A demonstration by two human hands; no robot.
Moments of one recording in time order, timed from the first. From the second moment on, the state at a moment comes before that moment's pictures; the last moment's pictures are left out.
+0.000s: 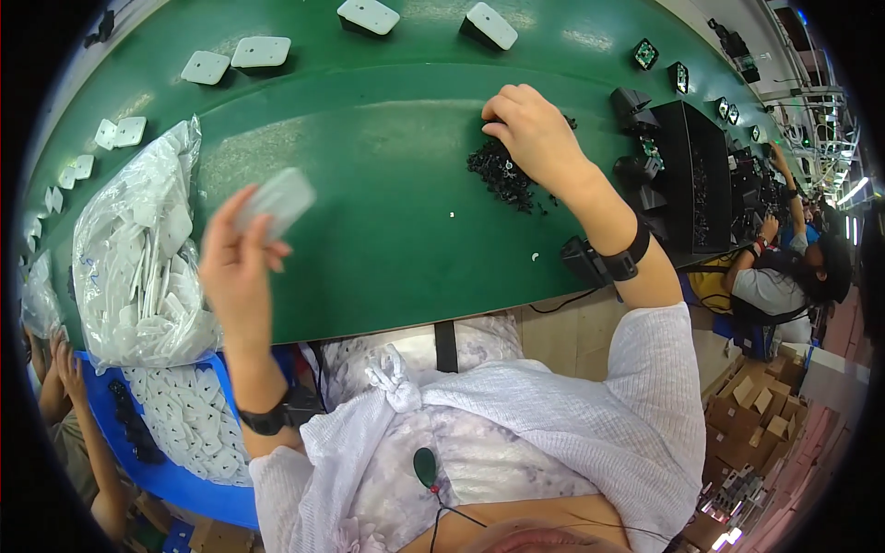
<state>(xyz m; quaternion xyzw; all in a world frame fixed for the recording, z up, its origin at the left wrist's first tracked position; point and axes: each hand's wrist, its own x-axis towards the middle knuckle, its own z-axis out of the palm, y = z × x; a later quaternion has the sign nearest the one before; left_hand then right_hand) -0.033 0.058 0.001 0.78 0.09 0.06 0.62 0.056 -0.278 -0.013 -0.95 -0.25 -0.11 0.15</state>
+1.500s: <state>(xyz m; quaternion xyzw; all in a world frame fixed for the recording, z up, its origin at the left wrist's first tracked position) -0.047 0.011 -0.034 0.76 -0.09 0.13 0.64 0.046 -0.260 0.003 -0.93 -0.27 -0.16 0.17</state>
